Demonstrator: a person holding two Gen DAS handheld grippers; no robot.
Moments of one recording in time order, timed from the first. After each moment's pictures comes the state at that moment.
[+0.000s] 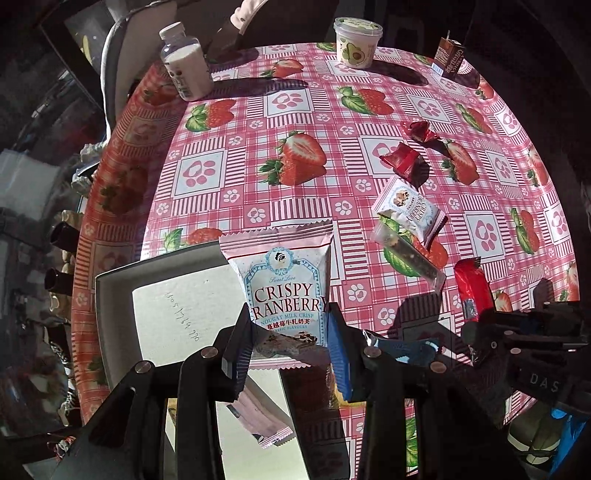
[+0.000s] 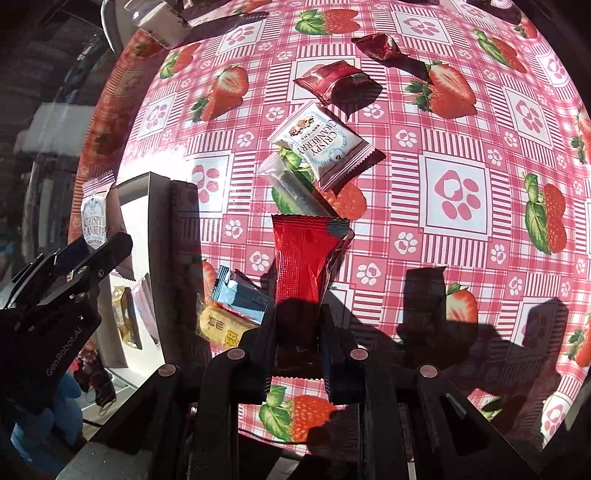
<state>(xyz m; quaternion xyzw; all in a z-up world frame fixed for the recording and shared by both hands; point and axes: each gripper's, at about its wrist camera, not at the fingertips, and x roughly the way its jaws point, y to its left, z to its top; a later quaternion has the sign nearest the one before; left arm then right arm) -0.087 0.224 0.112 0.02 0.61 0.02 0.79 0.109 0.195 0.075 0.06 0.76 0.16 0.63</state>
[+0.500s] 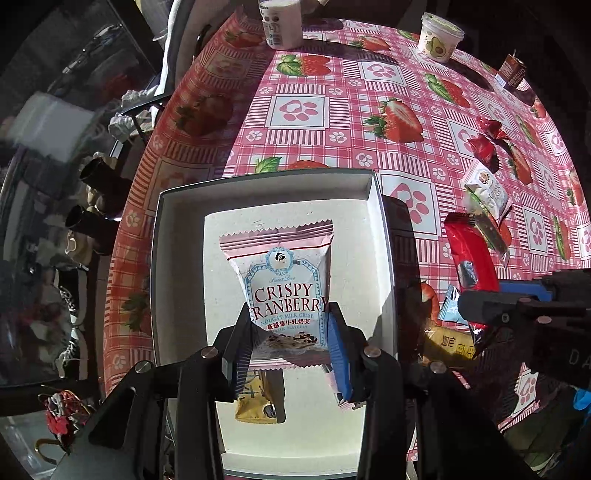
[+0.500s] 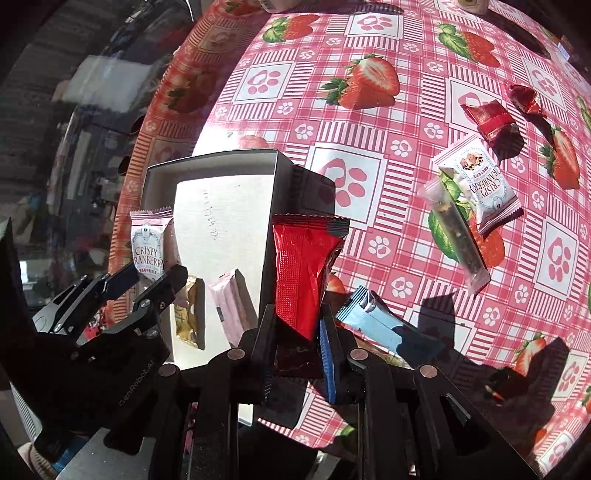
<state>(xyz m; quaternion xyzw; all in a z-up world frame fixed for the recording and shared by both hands) -0.141 0.316 0.089 -0.02 0.64 0.10 0.76 0.094 0.318 0.087 0.03 0.76 0.26 0.60</state>
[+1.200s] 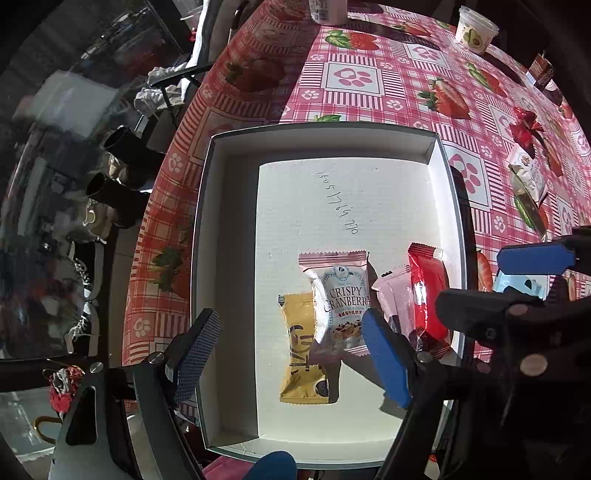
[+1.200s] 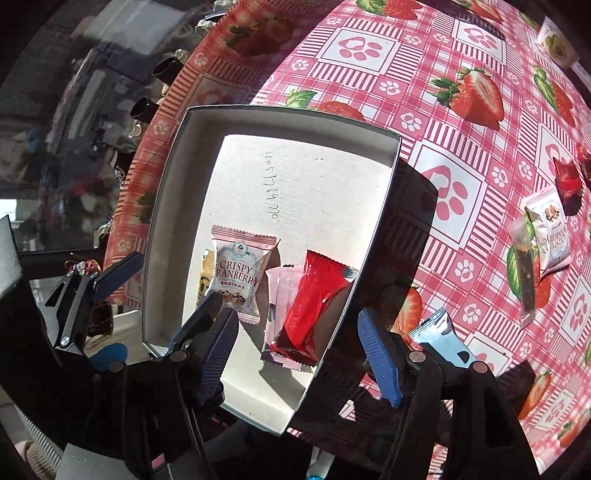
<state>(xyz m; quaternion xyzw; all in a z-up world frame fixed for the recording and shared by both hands) -0.172 0.348 0.072 -0.02 0.65 0.14 0.75 0.063 0.412 0.080 -0.06 0.76 0.30 0.57</state>
